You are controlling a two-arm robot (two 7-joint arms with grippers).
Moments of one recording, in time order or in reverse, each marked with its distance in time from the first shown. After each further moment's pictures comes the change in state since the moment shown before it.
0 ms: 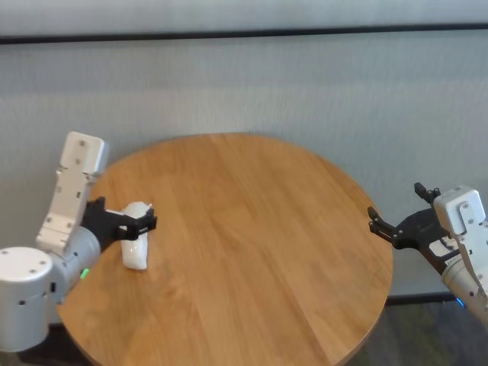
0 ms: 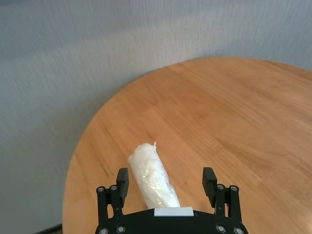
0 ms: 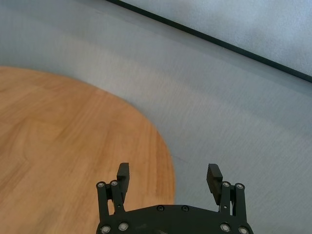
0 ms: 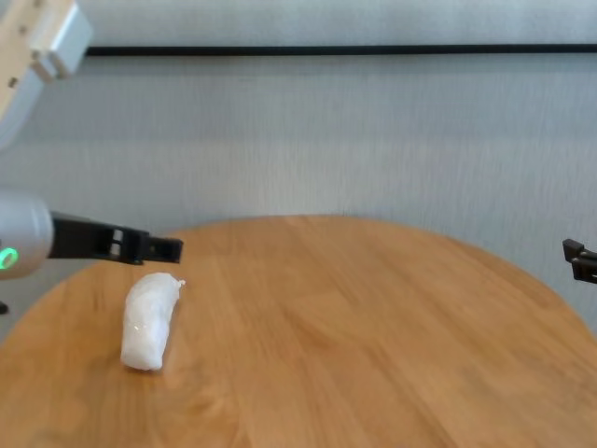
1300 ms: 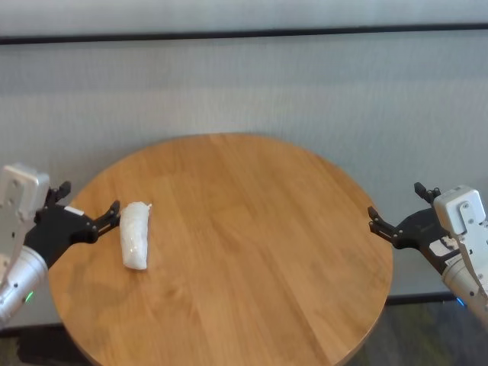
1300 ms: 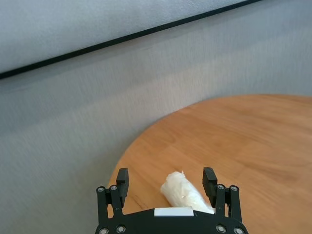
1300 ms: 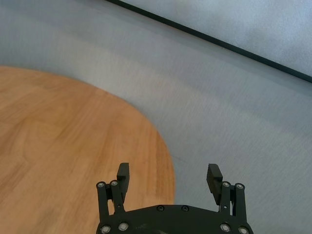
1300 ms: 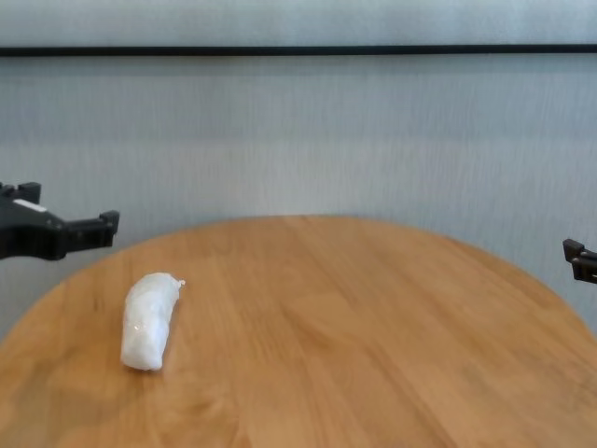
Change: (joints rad) left arm 0.092 0.174 -0.015 0.076 0.023 -0.484 -0.117; right arm 0.000 0.000 0.000 0.000 0.000 0.000 0.000
